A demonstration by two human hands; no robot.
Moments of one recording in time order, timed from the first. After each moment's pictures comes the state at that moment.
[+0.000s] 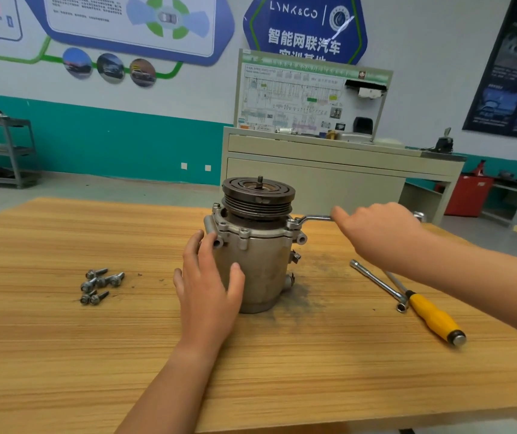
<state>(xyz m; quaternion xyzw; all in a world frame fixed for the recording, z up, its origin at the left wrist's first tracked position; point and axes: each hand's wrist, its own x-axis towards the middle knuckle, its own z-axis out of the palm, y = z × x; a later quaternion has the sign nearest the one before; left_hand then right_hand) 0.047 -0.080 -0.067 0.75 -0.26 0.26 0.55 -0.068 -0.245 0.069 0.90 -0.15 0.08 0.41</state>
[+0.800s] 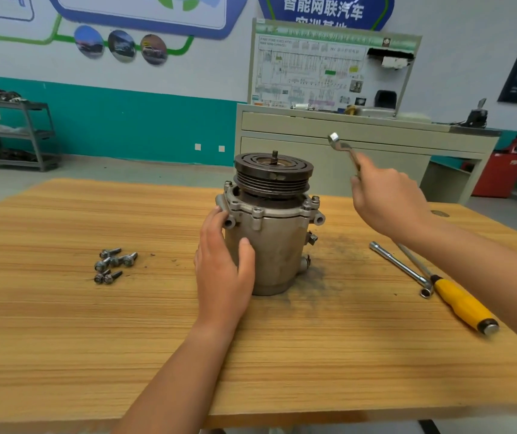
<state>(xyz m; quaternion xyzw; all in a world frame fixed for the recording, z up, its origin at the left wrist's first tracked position) 0.052 -0.087 -0.070 0.70 -0.27 0.24 0.62 -0.031 -0.270 0.050 0.92 -0.16 0.34 0.11</state>
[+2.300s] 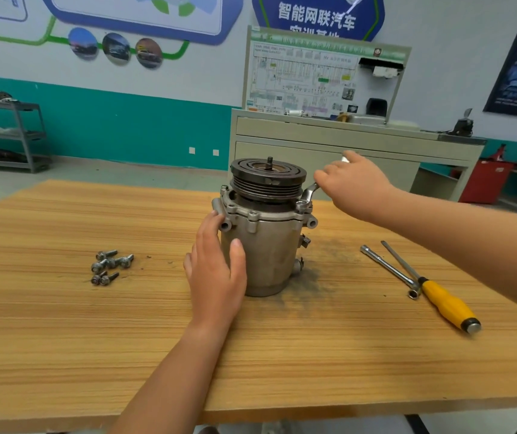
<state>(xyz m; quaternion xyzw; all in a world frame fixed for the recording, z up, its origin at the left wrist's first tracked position) 0.049 -0.083 -0.071 0.71 -0.26 0.24 0.61 -0.003 -0.272 0.073 0.89 -0.05 0.14 0.43</state>
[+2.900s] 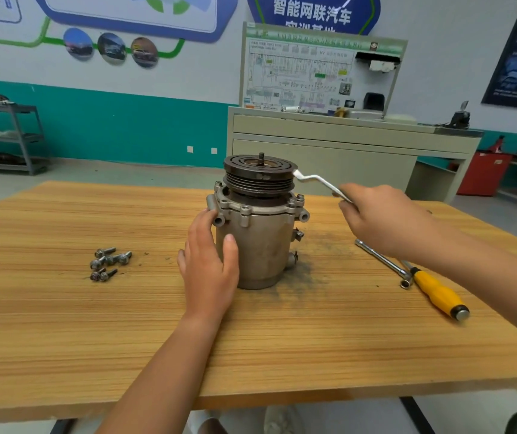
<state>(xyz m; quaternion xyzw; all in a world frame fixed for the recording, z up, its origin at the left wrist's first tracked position) 0.048 -0.081 -0.070 0.73 -0.25 0.23 0.59 -0.077 -0.242 0.054 0.96 -0.14 0.22 0.06</state>
